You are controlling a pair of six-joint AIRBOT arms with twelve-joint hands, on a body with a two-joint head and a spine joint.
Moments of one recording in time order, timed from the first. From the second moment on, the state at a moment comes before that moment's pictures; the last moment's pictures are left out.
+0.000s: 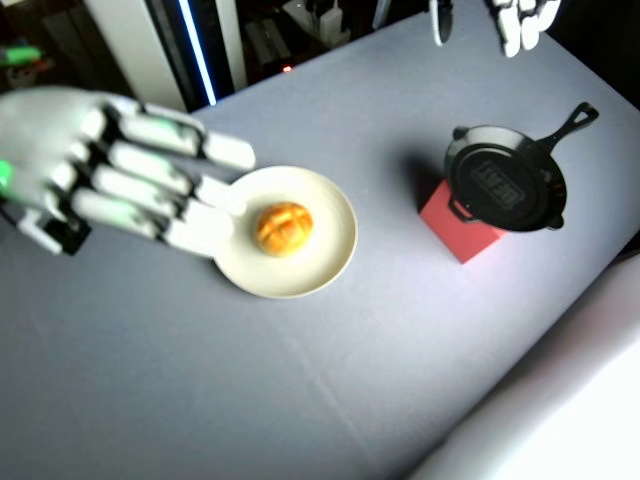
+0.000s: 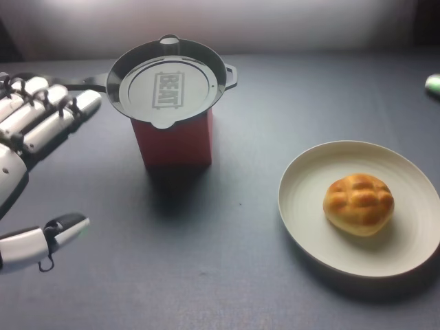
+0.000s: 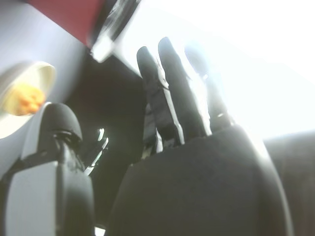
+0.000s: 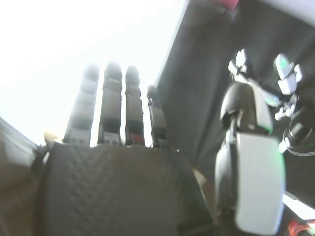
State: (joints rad) left arm 1.08 -0.74 0.73 -0.39 -1.33 1.34; right arm -1.19 -0.86 1.02 0.22 1.39 -0.78
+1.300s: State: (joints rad) left arm 0.58 -1.07 1.33 -0.67 -0.68 1.34; right arm -1.19 -0.89 1.04 0.17 1.32 -0.77
